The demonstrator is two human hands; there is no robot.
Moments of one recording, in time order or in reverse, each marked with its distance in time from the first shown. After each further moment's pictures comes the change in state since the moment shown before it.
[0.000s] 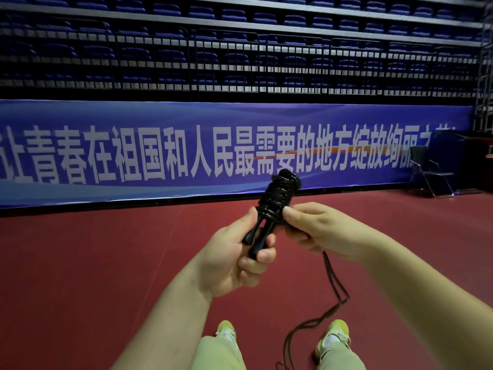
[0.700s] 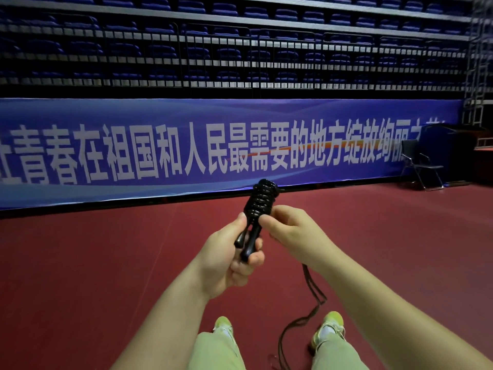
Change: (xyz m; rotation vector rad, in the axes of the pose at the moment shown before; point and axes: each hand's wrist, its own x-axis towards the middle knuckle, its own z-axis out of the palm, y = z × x) left_hand 0.010 -0.017 -0.005 0.110 0.204 0.005; right_hand 0.013 0.021 0.037 -0.265 0.415 -0.110
